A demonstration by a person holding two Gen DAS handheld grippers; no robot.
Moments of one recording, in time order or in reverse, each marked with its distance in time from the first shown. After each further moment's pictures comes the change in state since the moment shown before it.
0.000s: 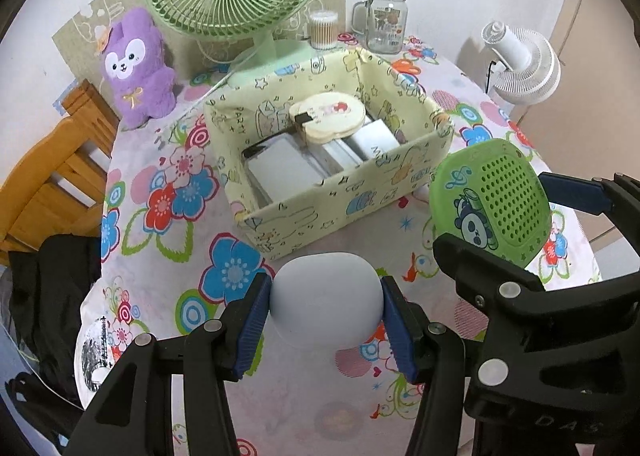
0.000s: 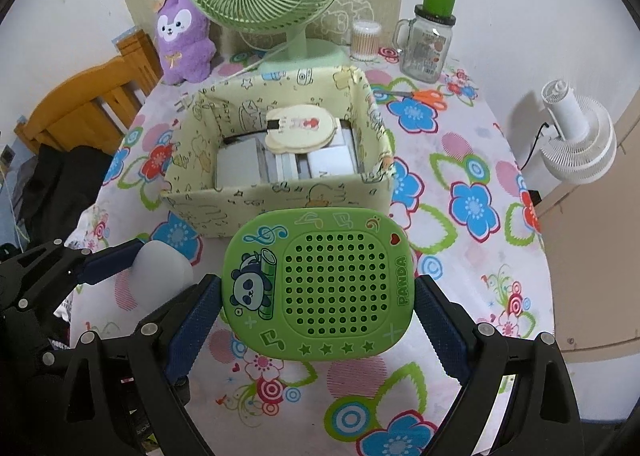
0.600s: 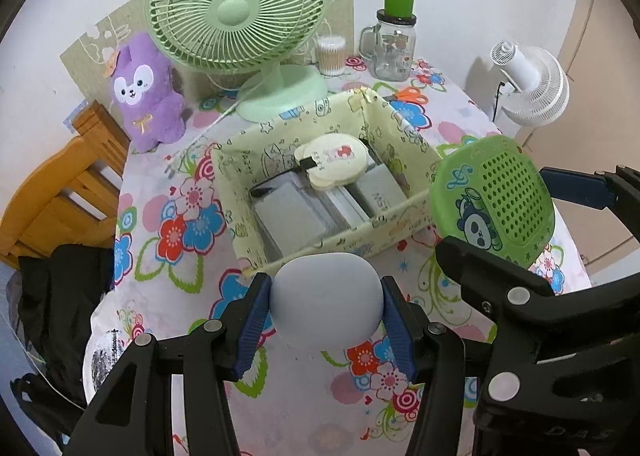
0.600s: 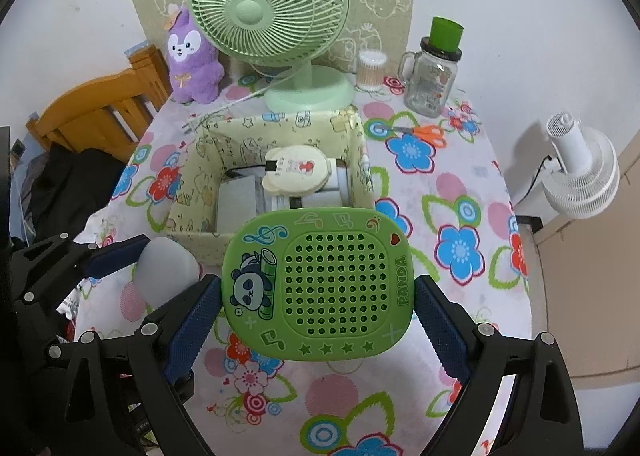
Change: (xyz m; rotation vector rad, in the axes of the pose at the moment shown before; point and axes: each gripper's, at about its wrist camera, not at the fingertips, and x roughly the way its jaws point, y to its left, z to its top) left arm -0.013 -0.006 0.035 -0.021 -0.036 0.042; right arm -0.017 -0.016 0.036 -0.065 -0.035 0.033
